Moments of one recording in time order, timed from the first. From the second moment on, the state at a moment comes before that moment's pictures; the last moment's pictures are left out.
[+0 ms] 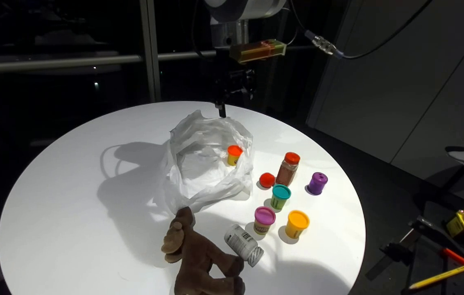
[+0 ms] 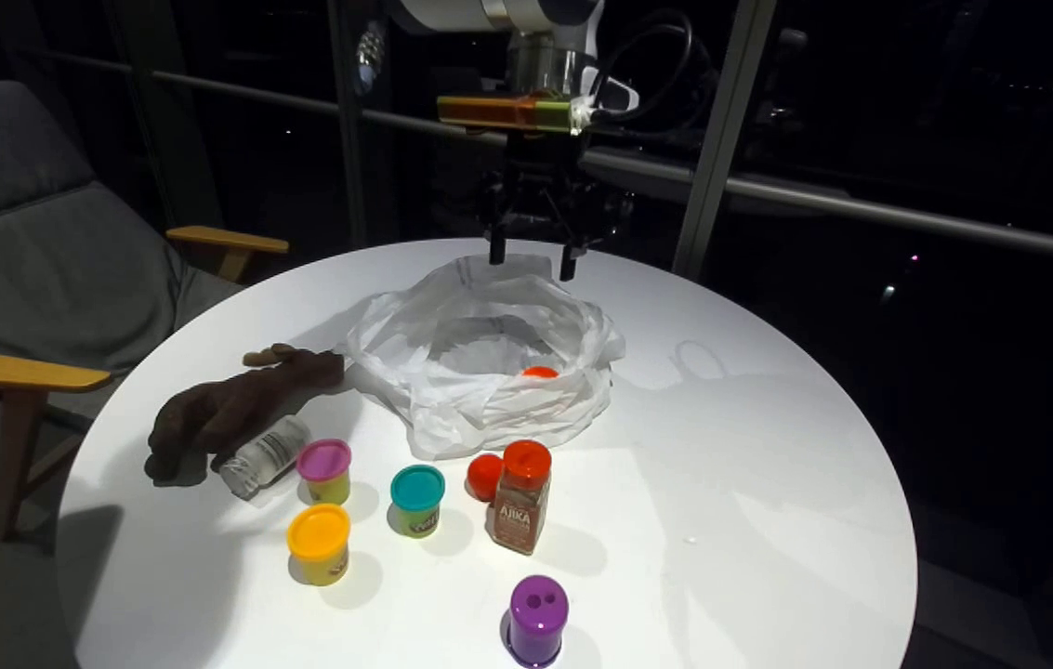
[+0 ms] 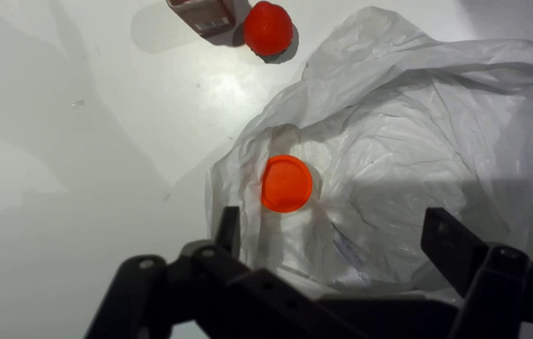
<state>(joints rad) 0.08 0.84 -0.08 -1.24 -0.04 1.89 0.12</state>
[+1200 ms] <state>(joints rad) -0.04 0.39 -0.08 -2.19 -0.11 2.41 -0.04</state>
